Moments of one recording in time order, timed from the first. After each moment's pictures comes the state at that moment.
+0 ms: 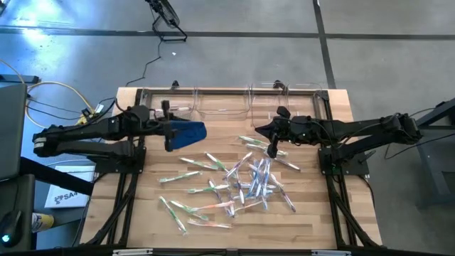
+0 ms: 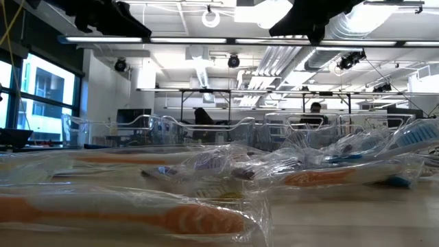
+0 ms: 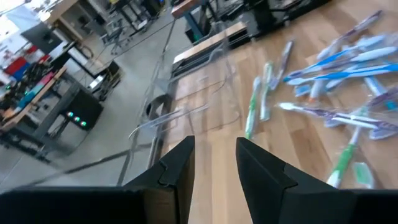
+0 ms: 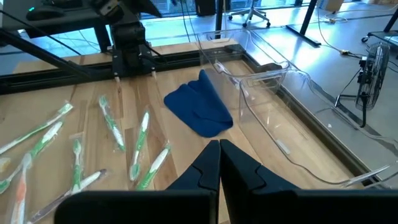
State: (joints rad) left arm 0.16 0.67 0.66 -0.23 -0.12 0.55; right arm 0.01 1.09 0.81 -0.09 0.30 0.13
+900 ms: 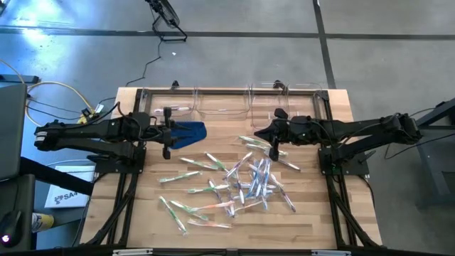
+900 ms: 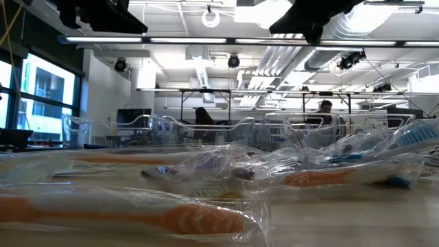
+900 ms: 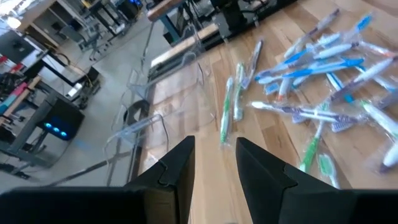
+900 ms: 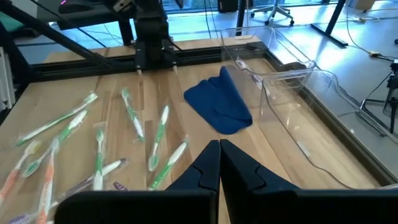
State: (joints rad) left arm 0.06 0.67 0.66 -0.28 -0.14 0.55; right arm 0.01 1.09 0.81 -0.09 0.20 0.10
